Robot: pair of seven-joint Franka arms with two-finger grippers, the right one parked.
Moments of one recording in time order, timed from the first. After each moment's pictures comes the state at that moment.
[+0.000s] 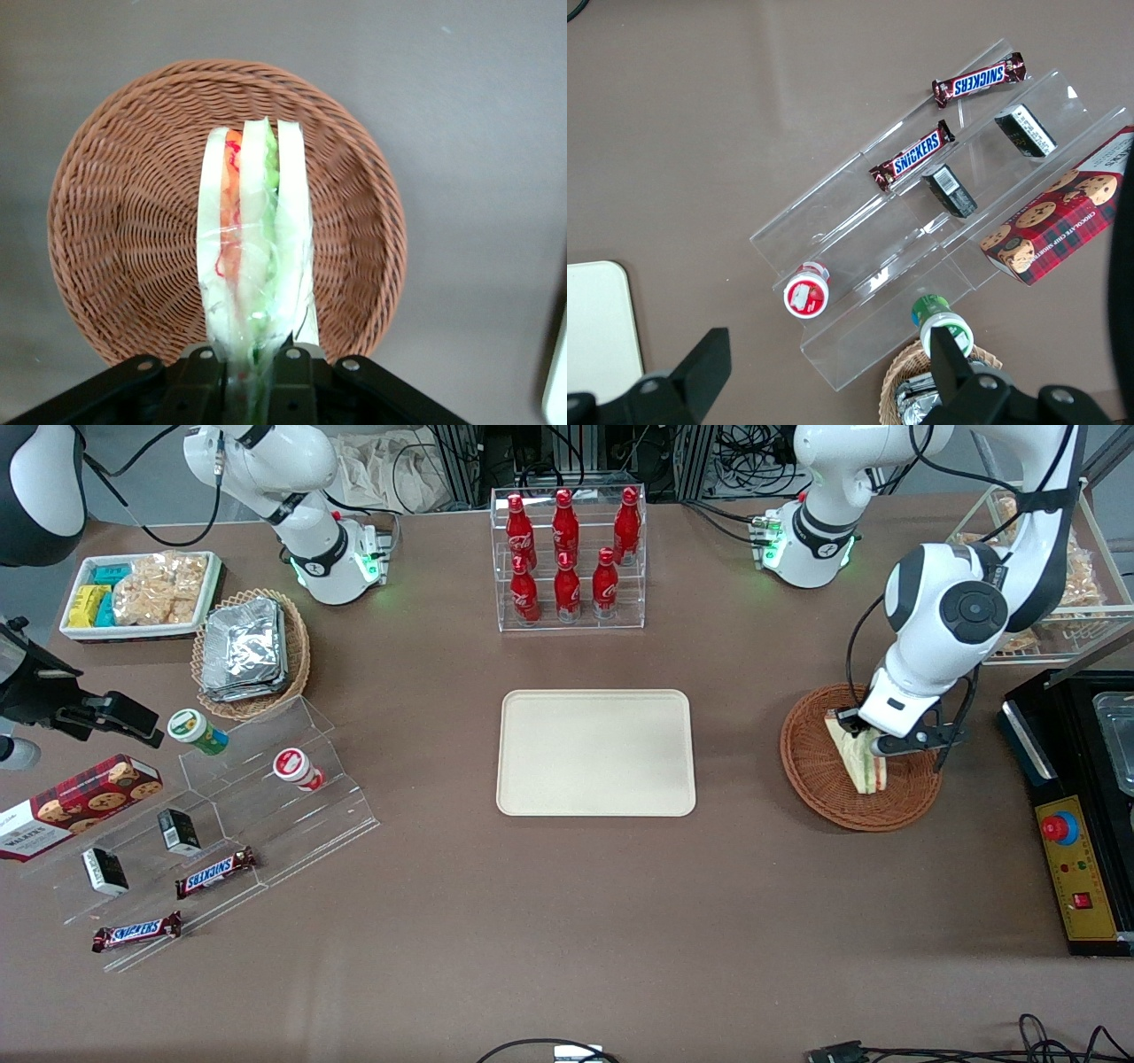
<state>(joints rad) 0.07 -0.07 -0.20 -2.39 0.10 2.29 -0.23</state>
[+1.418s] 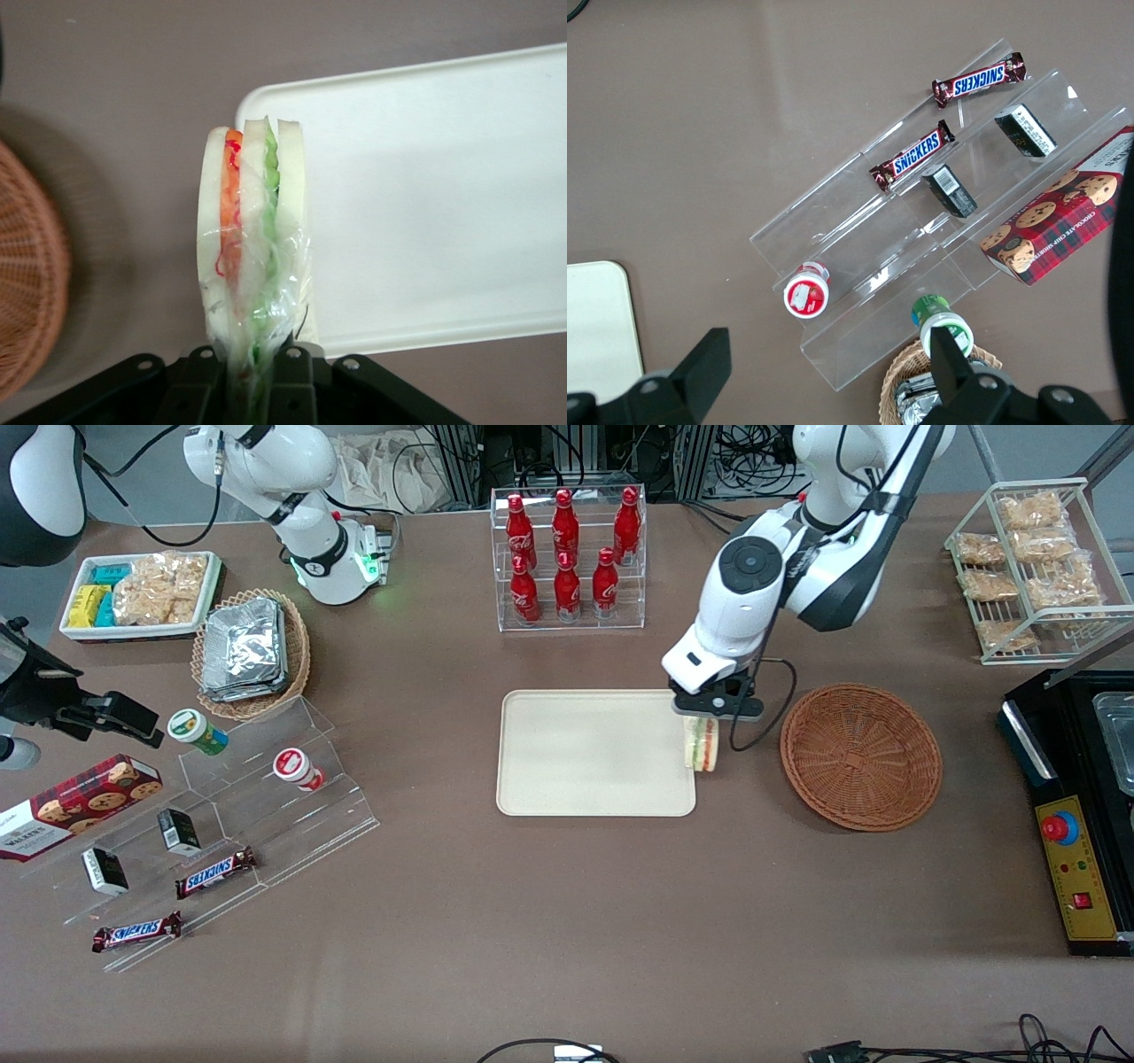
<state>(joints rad) -0.09 0.08 -0.56 -2.20 0.08 2.26 -0.54</state>
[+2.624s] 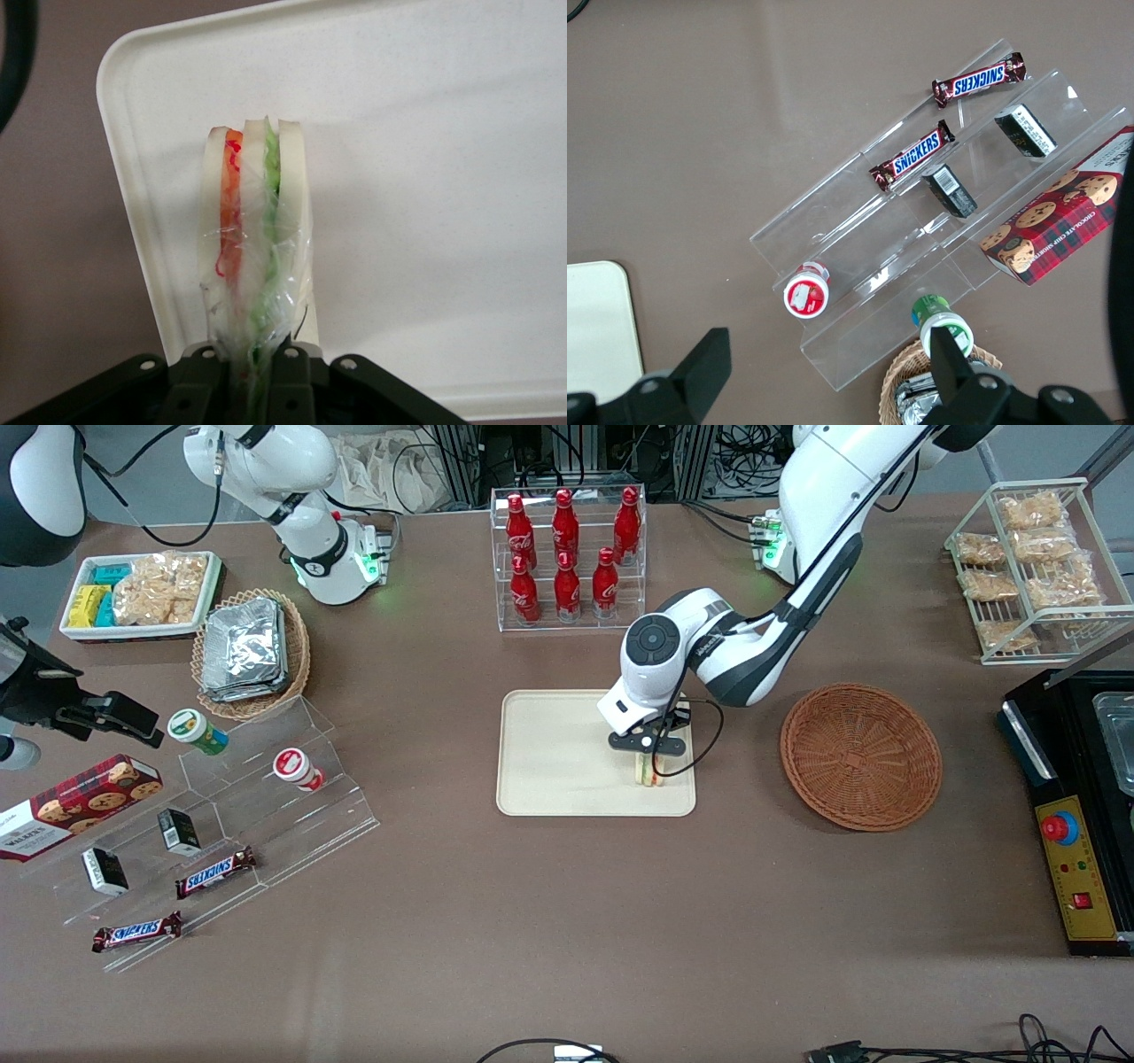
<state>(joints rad) -0.20 0.47 -0.56 -2.01 0.36 2.26 -0.81</state>
